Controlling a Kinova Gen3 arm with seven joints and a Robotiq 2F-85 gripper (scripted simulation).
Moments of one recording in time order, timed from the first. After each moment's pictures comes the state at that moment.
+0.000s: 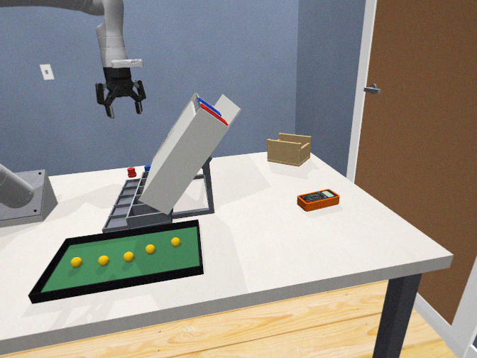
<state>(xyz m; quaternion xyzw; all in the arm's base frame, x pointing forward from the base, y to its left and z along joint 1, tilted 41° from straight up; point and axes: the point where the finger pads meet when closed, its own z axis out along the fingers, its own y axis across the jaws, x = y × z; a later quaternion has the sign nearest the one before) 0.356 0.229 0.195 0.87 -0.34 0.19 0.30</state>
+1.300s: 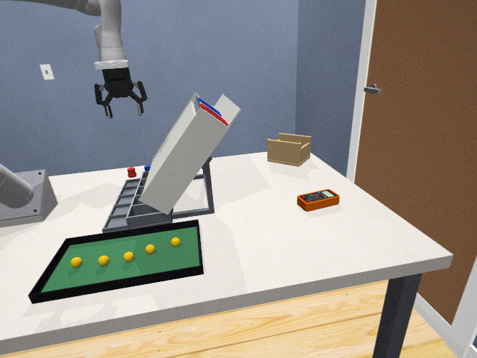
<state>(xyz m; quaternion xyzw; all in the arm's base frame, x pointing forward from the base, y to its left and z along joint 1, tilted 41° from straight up) 0.357 0.224 0.197 0.73 -0.59 0.28 0.21</state>
